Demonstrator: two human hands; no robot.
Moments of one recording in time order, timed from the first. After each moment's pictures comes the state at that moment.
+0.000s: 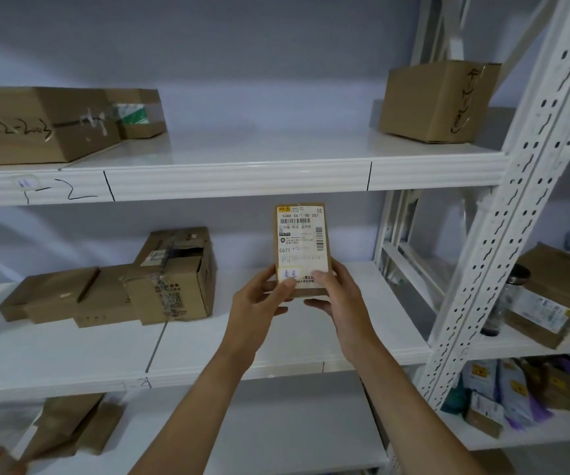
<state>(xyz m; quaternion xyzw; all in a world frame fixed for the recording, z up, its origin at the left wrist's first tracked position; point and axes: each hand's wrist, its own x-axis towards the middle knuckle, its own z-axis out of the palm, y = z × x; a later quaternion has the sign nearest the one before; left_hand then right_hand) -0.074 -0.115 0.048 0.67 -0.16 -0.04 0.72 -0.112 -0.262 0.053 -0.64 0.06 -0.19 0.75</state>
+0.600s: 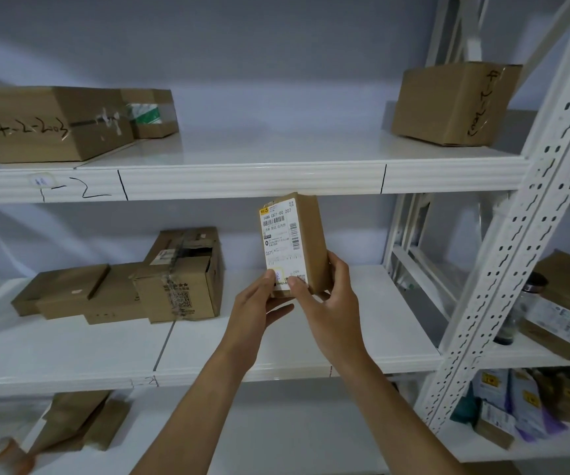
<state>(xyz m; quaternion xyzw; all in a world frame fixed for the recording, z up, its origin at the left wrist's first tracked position) -0.066 -0.103 0.048 0.62 -0.10 -0.10 0.77 -0.114 -0.227 0.051 -0.75 0.04 -0.29 0.59</state>
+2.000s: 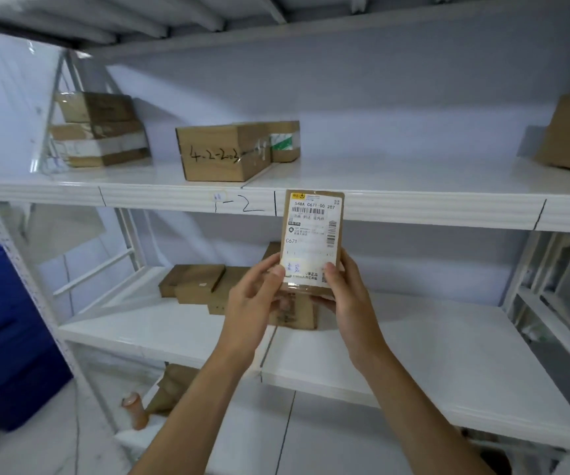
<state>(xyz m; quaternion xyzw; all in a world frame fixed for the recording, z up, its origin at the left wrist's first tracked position) -0.096 0.071 0.113 0.66 -0.07 0.13 0.73 -0.085 -0.083 0.105 -0.62 -0.13 -0.13 0.77</state>
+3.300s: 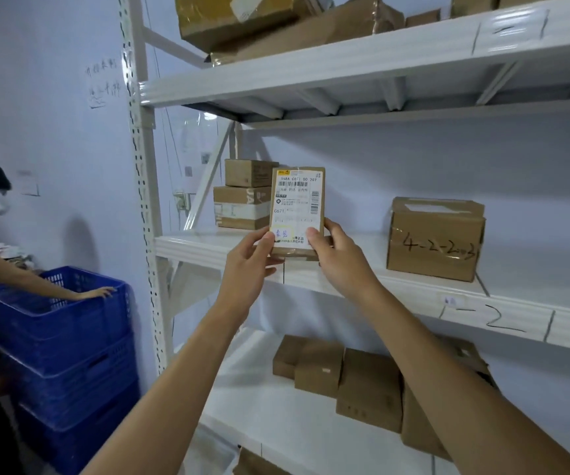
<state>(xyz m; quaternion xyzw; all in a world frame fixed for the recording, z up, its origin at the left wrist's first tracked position) 0.039 0.438 0.243 0.67 -0.03 0.30 0.68 0.071 0.281 0.269 -0.80 -0.22 -0.14 0.54</state>
